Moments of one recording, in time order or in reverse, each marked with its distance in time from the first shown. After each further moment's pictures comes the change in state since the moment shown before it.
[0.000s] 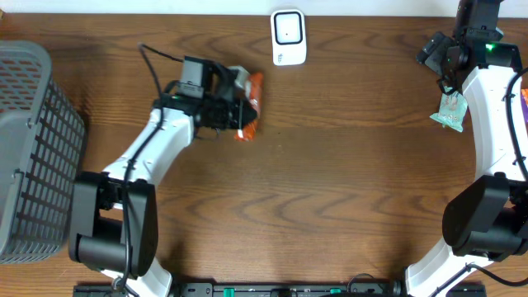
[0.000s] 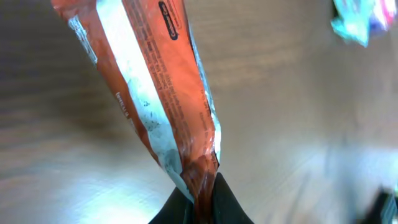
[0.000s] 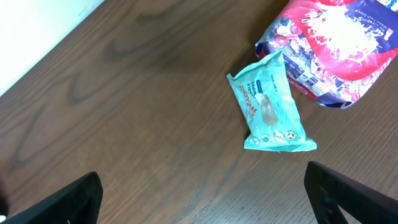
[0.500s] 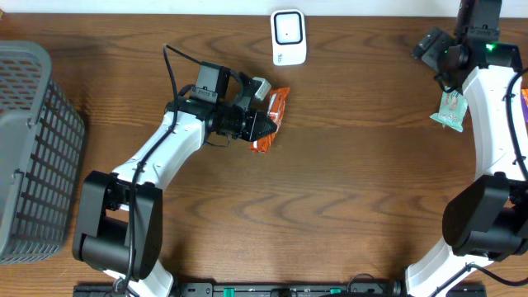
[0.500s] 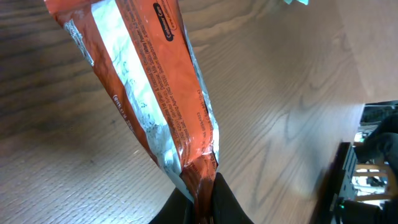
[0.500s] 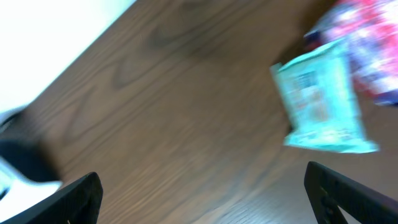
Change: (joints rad) left arm -0.055 0.000 -0.005 -0.015 0.153 0.080; right arm 0.000 0.001 0.000 0.043 -0.175 0.002
